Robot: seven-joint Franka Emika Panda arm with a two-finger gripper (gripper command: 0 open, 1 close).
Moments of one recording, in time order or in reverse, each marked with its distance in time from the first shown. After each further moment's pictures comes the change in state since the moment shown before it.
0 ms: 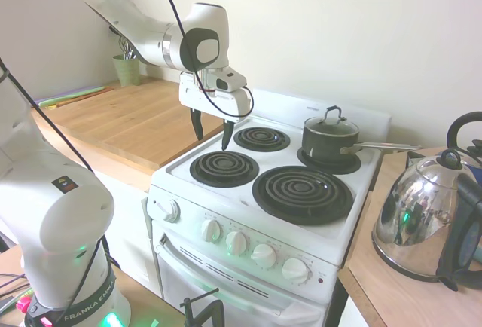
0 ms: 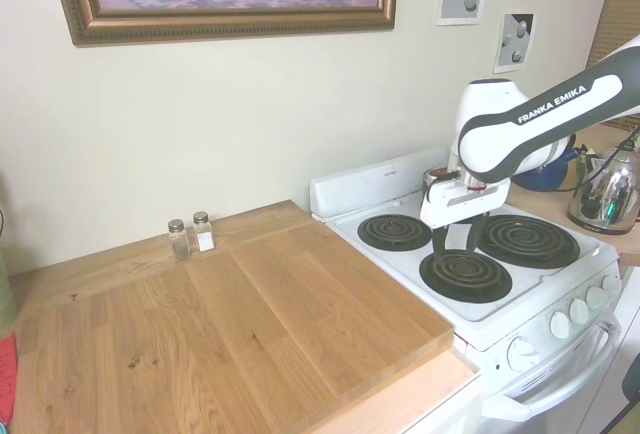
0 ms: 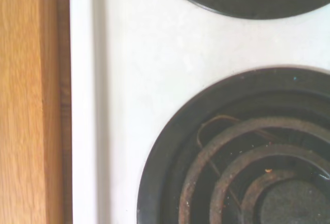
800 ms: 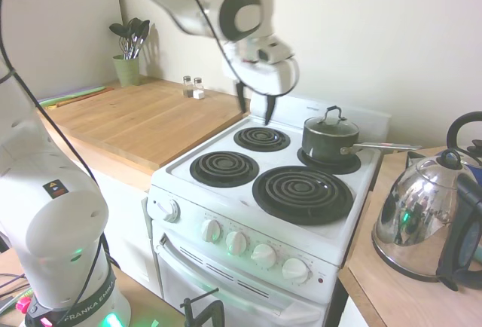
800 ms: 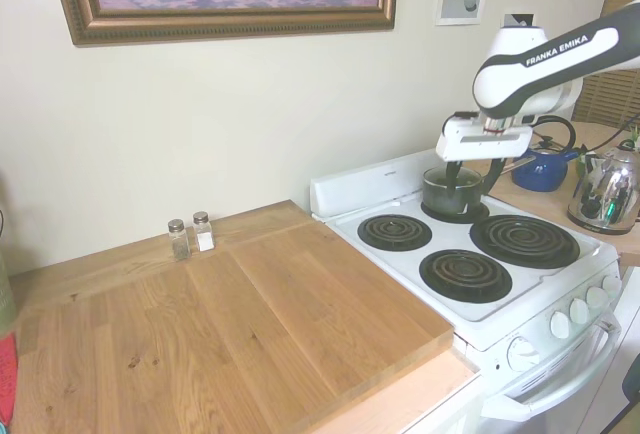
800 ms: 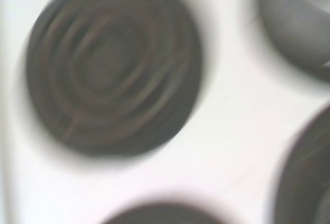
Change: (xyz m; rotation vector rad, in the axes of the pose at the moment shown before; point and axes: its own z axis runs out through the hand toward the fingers) arm 0.131 0.032 -0.092 0.103 0.105 0.294
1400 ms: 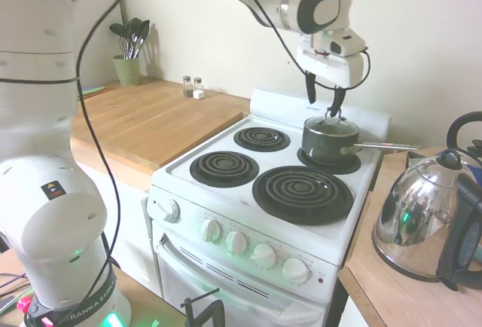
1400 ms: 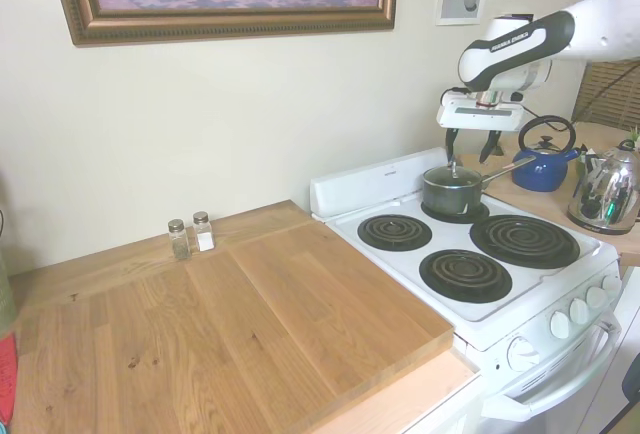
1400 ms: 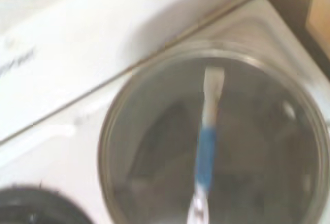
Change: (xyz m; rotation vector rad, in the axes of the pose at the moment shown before) arm 0.150 -0.052 0.014 0.008 0.031 0.184
